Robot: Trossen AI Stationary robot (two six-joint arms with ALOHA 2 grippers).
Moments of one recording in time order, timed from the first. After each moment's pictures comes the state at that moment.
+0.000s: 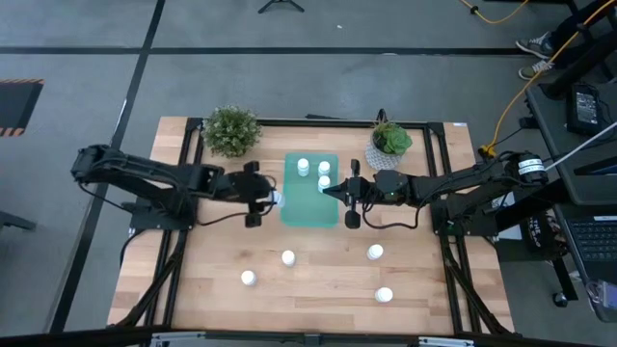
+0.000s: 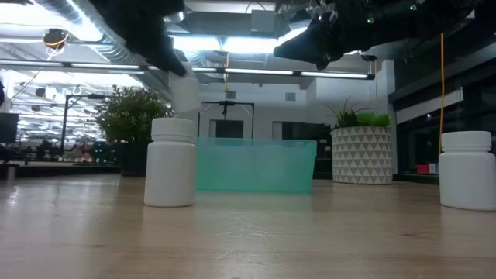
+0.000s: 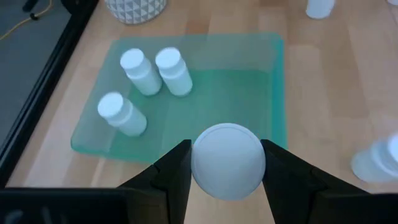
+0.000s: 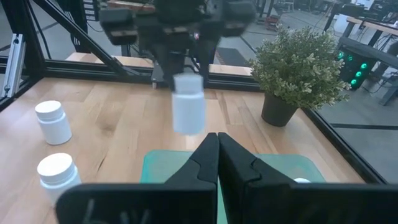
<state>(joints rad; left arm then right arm) -0.06 1.15 0.82 -0.41 -0.24 -0.03 0.05 1.36 0.66 0.51 0.16 -0.09</state>
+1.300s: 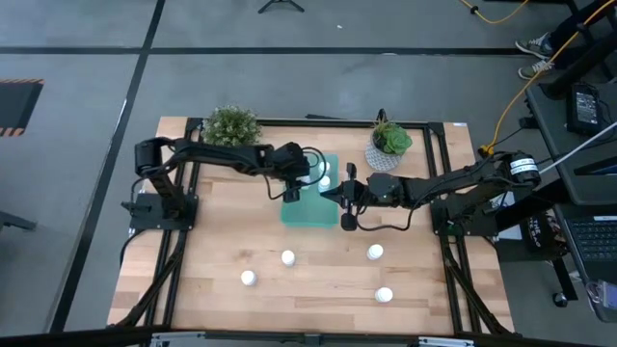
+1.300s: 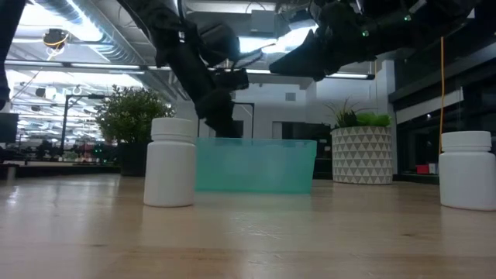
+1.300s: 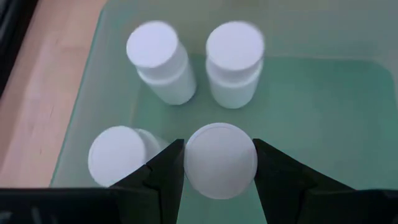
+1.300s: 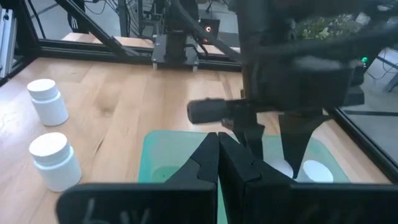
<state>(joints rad) 0.27 1.72 1.05 -0.21 -0.02 0.20 0.05 1.43 0.66 0.52 0.16 -0.08</state>
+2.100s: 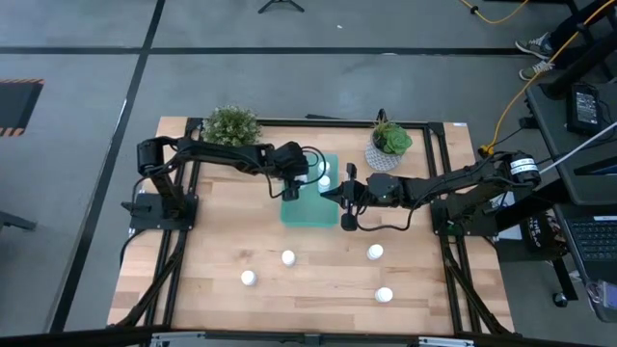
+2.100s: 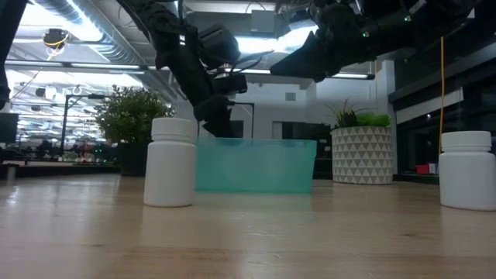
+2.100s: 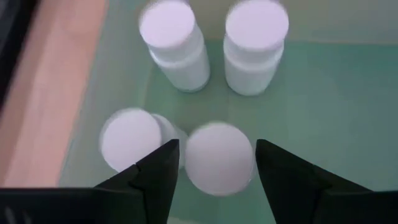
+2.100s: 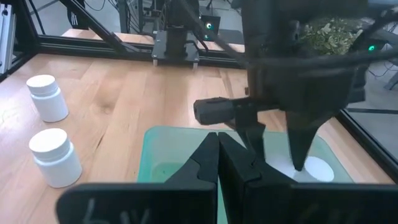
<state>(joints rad) 0.29 1.73 1.05 -0.23 -0.04 0.21 0.05 1.43 0.66 0.51 0.16 -0.08</state>
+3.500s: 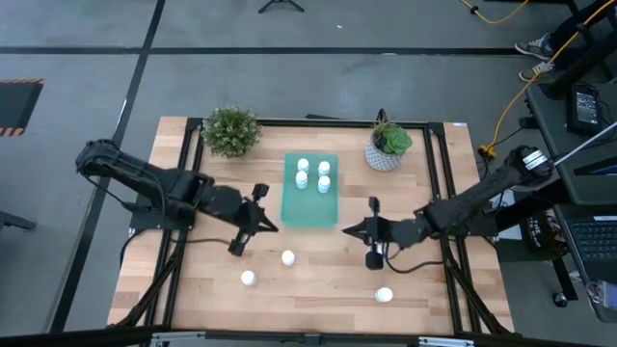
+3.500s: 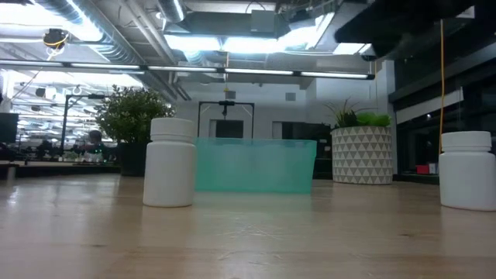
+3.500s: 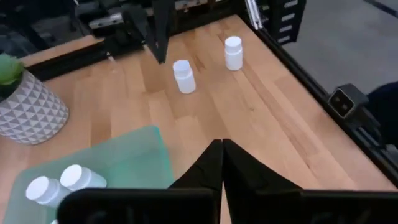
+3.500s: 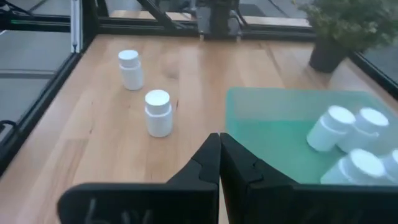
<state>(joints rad) -0.33 1.15 1.01 -0.41 -0.12 0.11 0.50 1.26 0.66 0.15 0.54 0.20</state>
